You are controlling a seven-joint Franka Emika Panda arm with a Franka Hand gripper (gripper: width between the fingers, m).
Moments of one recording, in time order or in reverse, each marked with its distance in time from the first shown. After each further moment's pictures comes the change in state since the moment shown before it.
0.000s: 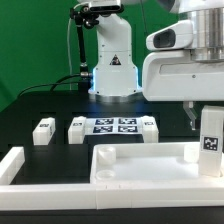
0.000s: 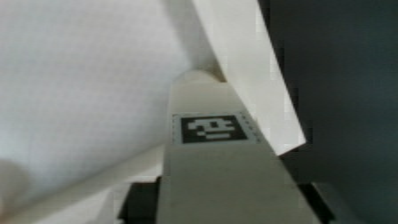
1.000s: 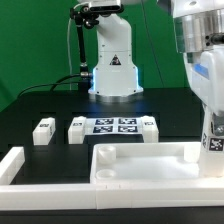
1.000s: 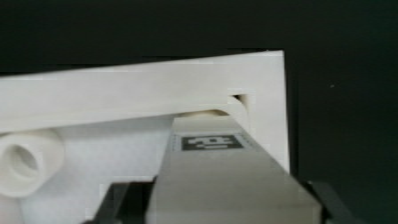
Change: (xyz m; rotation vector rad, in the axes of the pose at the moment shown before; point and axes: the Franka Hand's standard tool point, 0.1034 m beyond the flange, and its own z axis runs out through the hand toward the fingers) arm -0.005 -0.006 0.002 0.037 -0.065 1.078
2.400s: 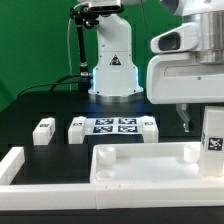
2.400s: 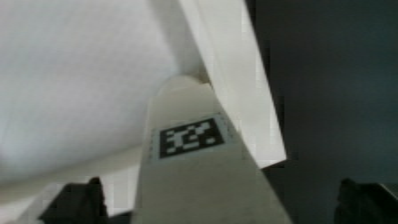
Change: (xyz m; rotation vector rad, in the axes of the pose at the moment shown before) arm -0.007 0.002 0.002 -0.049 0.070 -1.449
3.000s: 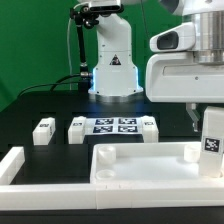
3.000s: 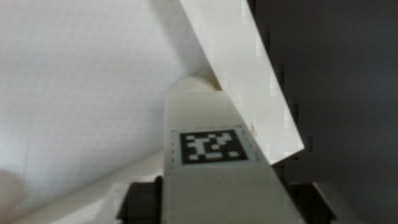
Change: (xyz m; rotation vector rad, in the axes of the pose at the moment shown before) arm 0.002 0.009 0.001 -0.007 -0.003 0.215
